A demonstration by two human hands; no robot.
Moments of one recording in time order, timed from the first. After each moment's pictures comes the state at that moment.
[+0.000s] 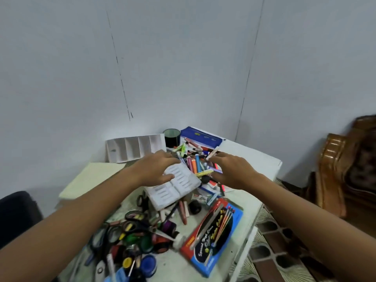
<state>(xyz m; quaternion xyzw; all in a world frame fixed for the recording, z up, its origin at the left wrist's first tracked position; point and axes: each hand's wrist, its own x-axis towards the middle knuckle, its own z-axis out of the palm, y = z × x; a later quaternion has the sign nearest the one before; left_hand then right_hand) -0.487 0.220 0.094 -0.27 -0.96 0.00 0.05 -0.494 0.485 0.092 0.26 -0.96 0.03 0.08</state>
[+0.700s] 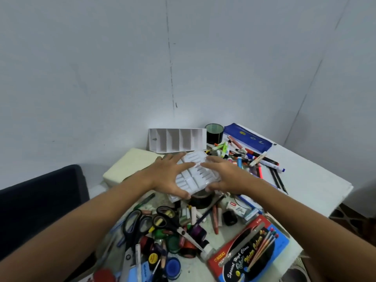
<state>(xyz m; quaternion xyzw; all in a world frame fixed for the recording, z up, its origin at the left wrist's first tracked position) -0.471 0.157 0.066 -0.12 -0.99 0.00 -0.08 -0.545 0.384 0.058 0.42 -0.89 0.16 -0.09</state>
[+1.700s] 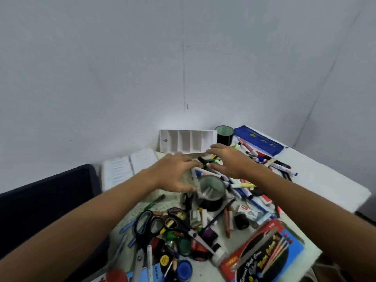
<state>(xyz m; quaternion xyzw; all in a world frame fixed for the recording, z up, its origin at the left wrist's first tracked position) -0.468 0.148 0.081 -0.19 -0.98 0.00 0.01 -0.578 0.354 0.072 0.43 -0.89 0.14 0.02</state>
